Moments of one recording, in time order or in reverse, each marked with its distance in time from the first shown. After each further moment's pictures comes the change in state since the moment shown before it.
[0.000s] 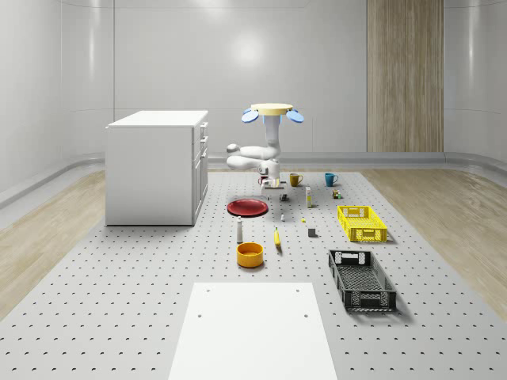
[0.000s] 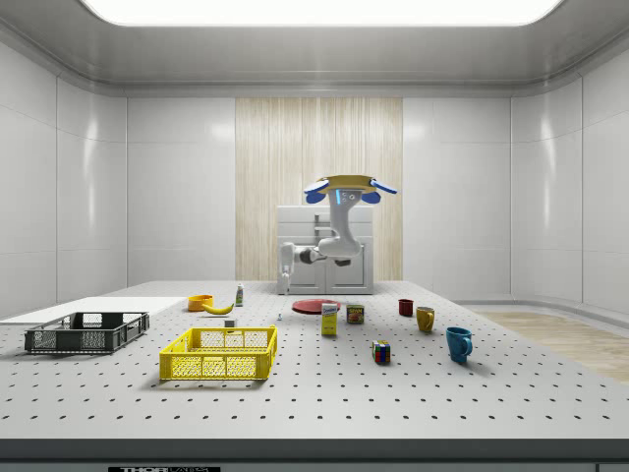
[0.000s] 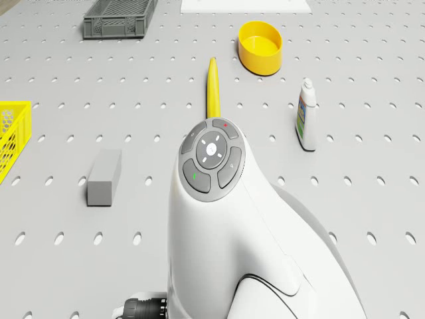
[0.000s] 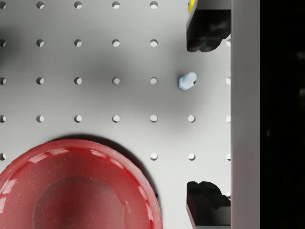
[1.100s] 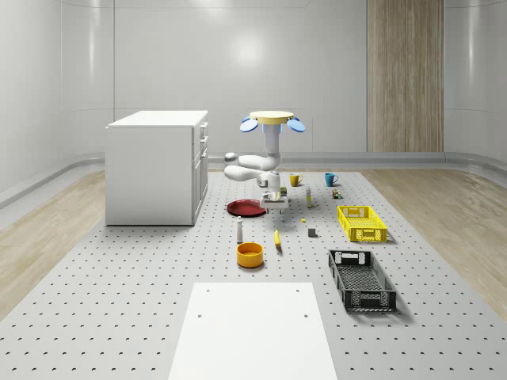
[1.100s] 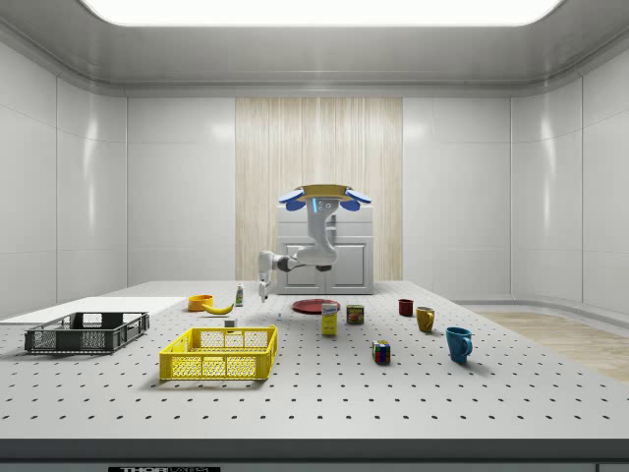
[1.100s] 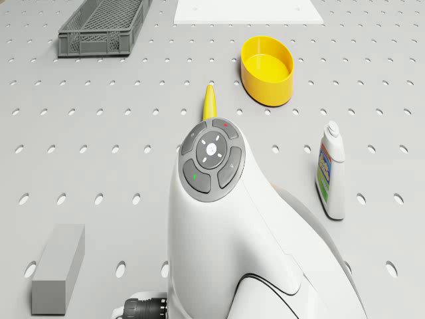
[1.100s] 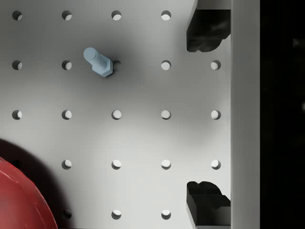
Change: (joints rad) arm -0.007 -0.031 0.005 0.001 0.013 0.029 0.005
